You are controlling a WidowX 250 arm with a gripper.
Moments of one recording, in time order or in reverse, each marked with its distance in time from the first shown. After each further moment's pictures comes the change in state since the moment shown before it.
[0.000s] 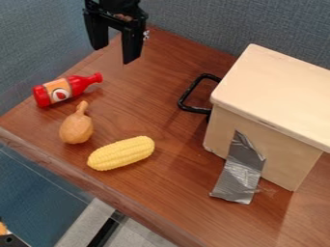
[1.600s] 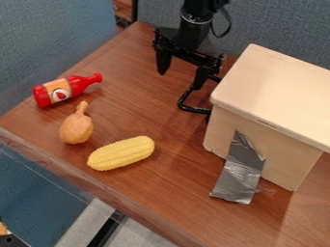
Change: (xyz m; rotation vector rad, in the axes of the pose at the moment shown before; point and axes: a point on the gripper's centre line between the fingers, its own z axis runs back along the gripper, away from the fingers) arm 0.063 -0.072 -0.044 0.162 -0.171 0.186
